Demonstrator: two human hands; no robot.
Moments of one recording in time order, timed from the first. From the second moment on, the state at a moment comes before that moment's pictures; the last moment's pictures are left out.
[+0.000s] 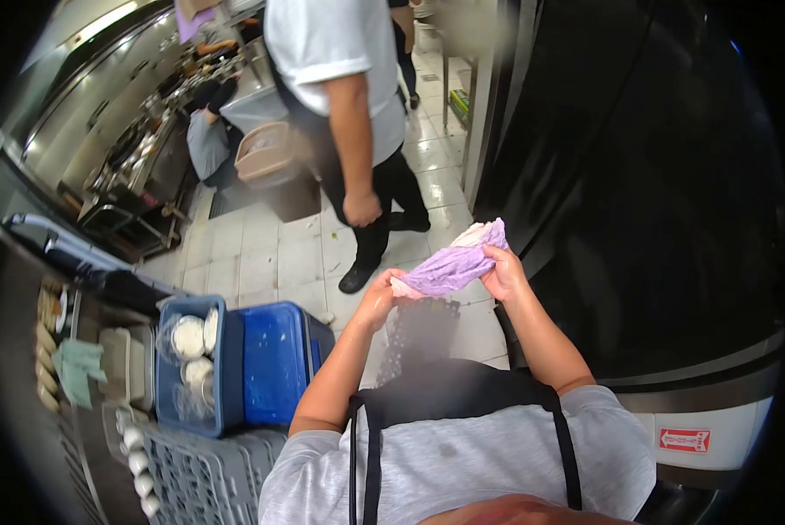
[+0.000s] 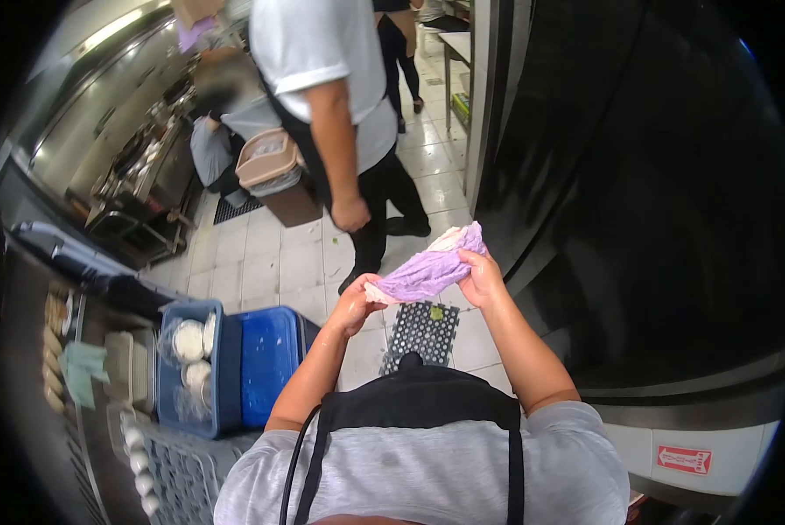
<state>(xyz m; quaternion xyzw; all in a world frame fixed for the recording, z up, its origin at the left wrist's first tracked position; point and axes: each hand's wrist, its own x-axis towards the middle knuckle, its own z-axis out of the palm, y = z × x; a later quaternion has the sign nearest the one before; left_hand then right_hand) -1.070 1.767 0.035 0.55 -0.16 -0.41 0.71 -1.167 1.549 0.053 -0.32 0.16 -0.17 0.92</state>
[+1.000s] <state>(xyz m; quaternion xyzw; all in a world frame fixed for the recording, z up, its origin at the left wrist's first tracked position) -0.705 1.426 0.038 0.62 -0.31 -0.35 0.62 -0.776 1.292 0.072 -0.57 0.04 0.04 0.82</state>
